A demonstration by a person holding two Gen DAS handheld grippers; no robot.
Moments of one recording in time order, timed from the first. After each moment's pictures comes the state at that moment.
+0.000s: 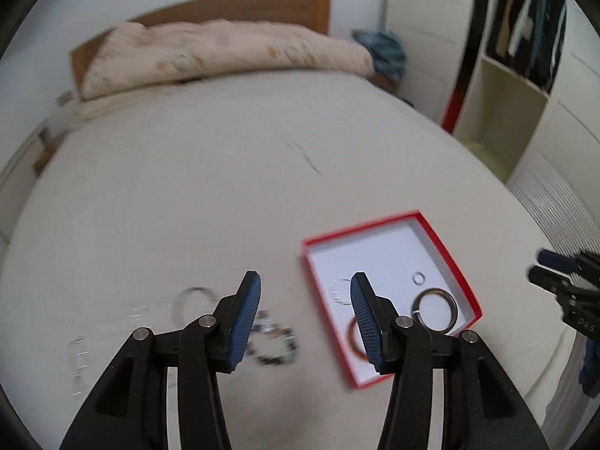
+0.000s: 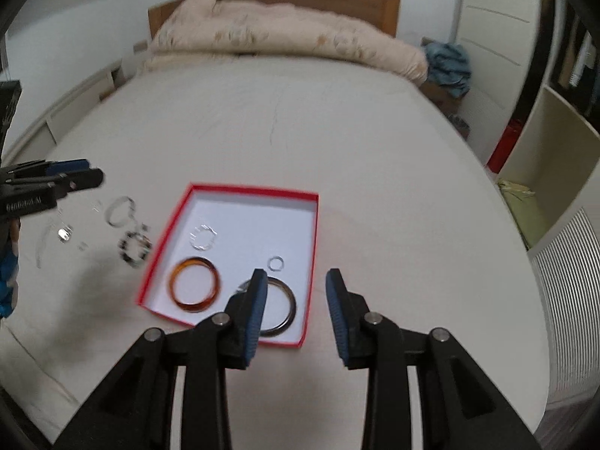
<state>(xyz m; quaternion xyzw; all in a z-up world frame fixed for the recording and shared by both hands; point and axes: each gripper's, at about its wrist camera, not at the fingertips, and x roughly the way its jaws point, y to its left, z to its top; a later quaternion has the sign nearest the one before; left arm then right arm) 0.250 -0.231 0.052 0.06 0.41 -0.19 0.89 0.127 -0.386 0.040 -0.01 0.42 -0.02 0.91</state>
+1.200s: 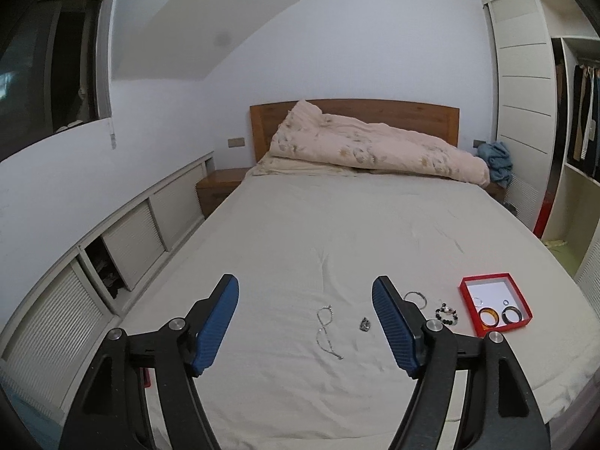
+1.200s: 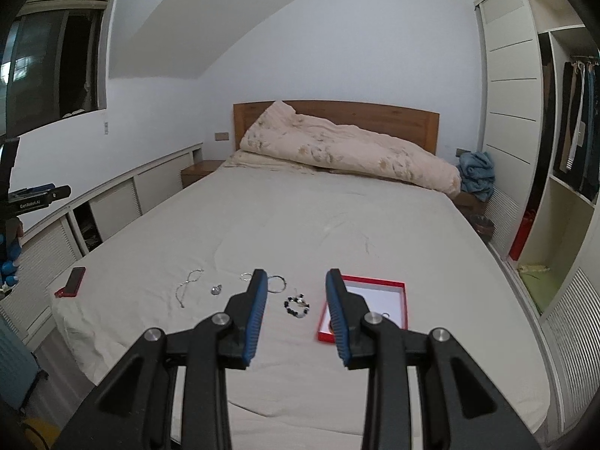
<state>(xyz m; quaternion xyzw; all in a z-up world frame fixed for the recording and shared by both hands) -0.034 0.106 0.233 0.02 0.26 0.04 0.97 -0.090 -0.195 0.220 -0.03 0.24 0.08 0.97</state>
